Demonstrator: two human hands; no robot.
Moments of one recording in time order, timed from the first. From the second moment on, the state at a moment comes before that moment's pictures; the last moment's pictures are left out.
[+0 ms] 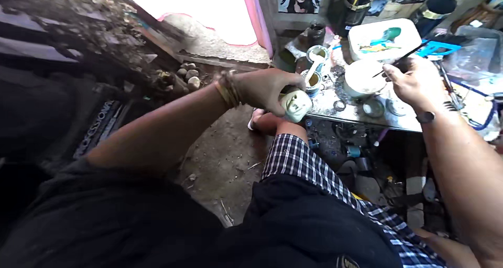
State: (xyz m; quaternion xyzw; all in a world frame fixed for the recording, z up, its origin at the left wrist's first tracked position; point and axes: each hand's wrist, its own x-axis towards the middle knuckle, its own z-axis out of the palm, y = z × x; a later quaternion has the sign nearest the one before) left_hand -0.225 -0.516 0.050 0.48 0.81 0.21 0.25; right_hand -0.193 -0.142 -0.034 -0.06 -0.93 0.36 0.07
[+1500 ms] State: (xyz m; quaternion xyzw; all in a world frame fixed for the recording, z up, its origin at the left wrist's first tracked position) left_hand 0.019 -0.316 0.111 0.47 0.62 0.60 0.17; right_hand 0.182 -0.172 0.088 0.07 -0.86 0.22 0.45
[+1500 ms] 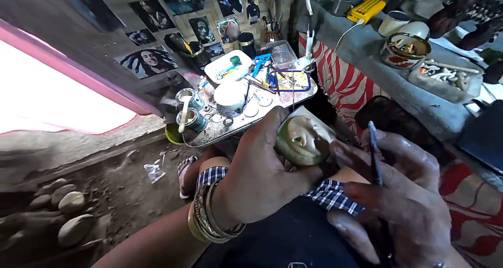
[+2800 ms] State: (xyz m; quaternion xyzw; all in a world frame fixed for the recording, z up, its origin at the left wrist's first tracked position) left_hand -0.099 -0.319 0.140 0.78 0.59 0.02 0.19; right_hand 0.189 -0.148 0.006 -0.06 -0.72 0.55 0.42
